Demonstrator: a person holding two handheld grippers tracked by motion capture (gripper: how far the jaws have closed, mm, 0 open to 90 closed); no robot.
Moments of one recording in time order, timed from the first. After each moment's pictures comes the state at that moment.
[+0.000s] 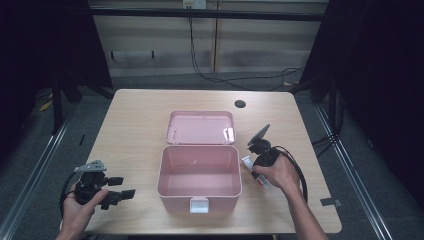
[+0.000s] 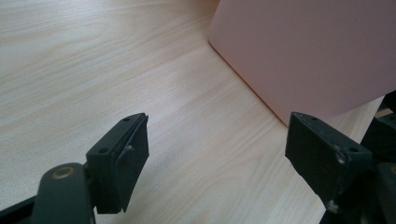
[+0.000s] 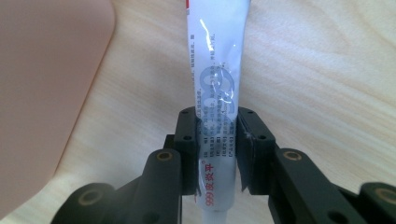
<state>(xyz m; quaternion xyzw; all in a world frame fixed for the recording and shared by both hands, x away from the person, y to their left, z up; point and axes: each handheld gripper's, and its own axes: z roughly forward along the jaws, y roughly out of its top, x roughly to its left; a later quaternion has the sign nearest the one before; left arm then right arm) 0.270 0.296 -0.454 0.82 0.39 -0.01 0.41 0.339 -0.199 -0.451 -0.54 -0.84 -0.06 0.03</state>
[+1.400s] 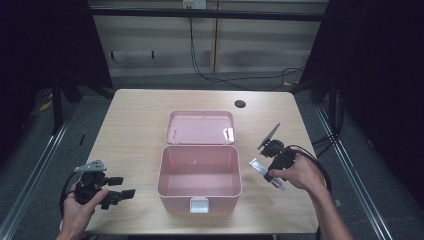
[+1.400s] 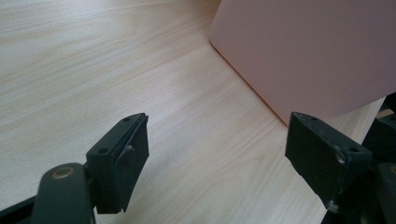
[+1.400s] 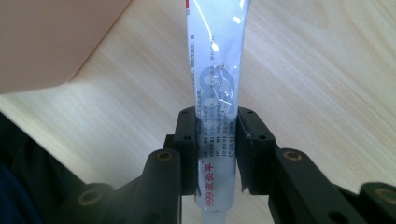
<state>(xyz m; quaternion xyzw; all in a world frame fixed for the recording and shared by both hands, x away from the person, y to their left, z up) 0.270 0.296 -0.454 0.82 0.40 -0.01 0.41 0.310 -0.222 -0.408 -0.44 -0.90 -0.06 0.03</state>
